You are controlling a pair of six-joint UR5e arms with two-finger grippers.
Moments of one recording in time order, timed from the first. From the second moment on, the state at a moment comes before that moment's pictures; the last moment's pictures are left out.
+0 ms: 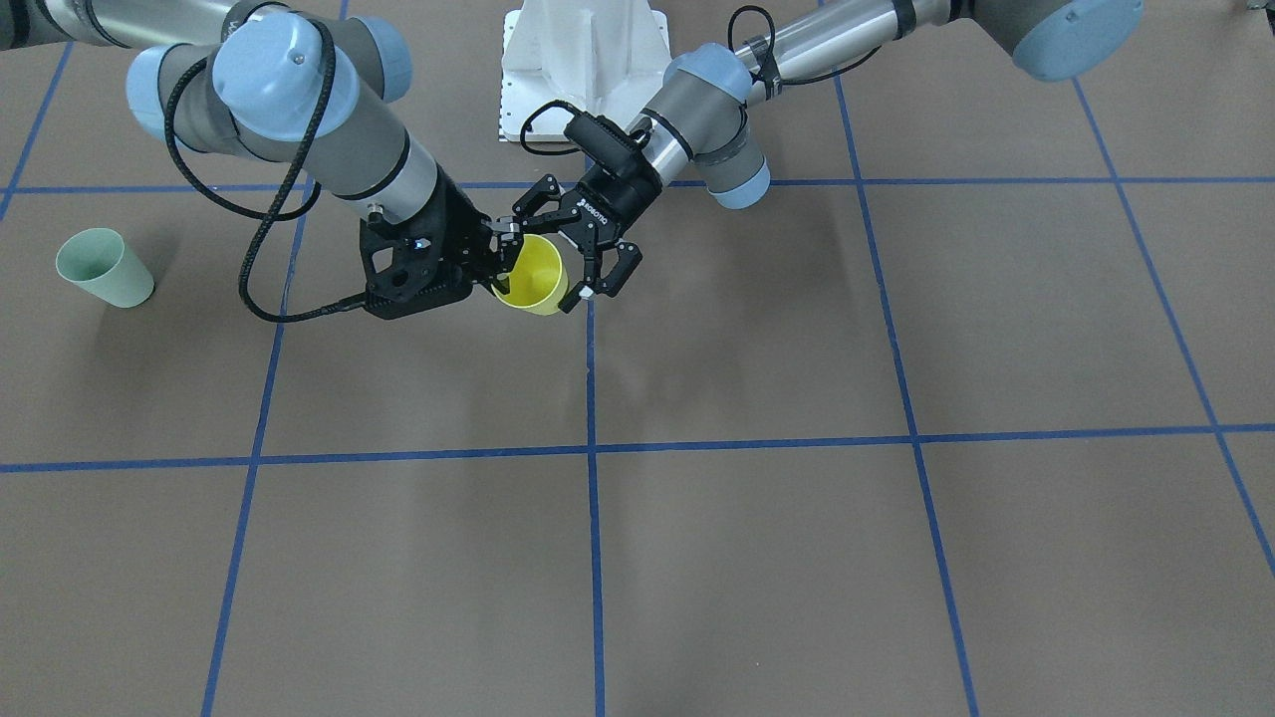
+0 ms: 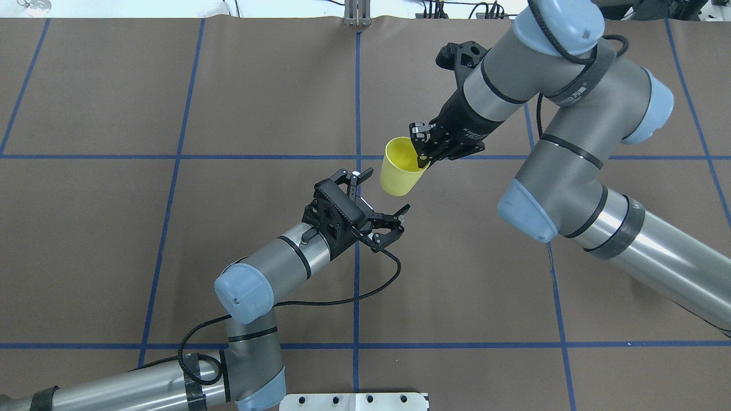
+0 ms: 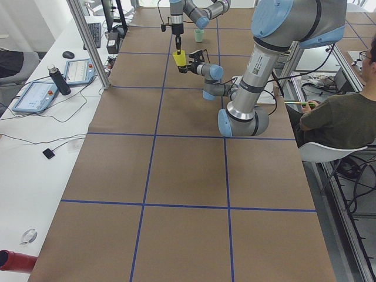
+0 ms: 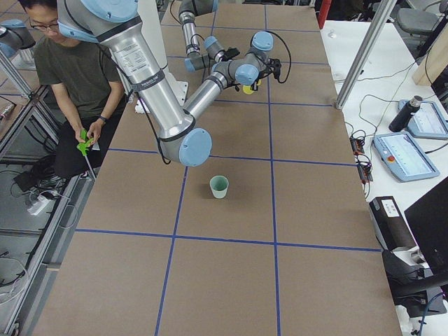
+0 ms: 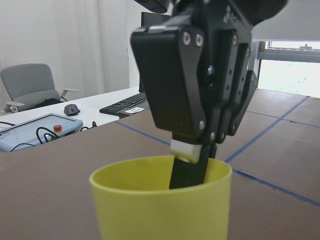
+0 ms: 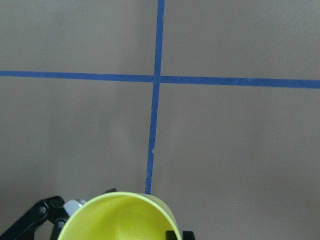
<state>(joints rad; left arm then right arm) -0.29 -2.26 -1.32 -3.01 -1.13 -0.35 0.81 -0.98 1.75 -1.40 2.29 1.10</state>
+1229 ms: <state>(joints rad) -0.55 -2.18 -1.23 -2.84 -1.28 -0.89 1.14 -1.62 2.07 -1.40 2.23 0.81</state>
